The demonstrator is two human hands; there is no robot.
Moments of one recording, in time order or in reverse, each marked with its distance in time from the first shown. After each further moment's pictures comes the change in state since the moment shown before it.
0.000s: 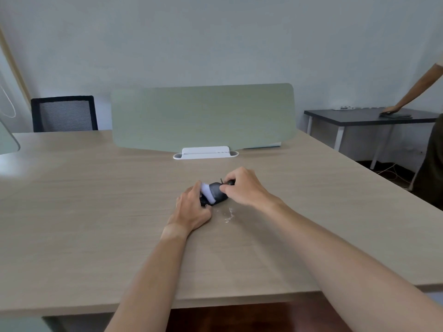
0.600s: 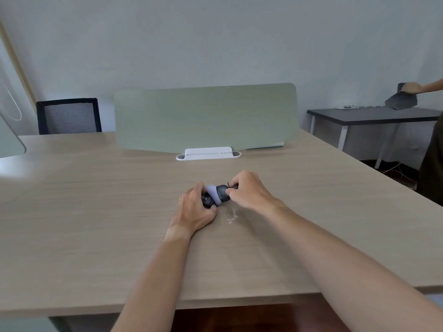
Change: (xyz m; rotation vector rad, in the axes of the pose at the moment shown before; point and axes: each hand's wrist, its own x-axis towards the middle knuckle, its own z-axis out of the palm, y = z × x) left_hand 0.000 0.001 -0.001 0.053 0.036 -0.022; right_hand -0.003 0.005 0.003 -0.054 -0.003 0.038
